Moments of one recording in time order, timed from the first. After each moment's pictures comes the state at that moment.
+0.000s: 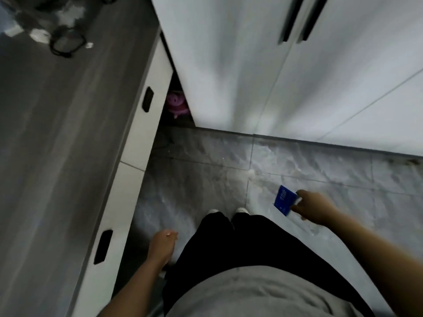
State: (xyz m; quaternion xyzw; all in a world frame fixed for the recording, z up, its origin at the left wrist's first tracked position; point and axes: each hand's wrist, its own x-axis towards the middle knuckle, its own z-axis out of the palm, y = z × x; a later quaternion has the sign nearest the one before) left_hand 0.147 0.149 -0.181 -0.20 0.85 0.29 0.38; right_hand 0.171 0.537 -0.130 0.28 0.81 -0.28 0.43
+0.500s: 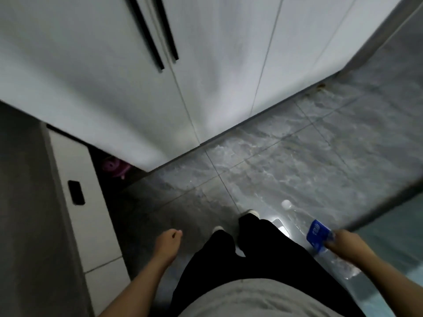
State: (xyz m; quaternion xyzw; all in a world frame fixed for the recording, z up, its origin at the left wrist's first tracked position) left_hand 0.020 0.243 -0.162 0.18 0.88 0.10 0.44; right_hand 0.374 0.477 -0.150 0.59 0.65 -0.32 0.36
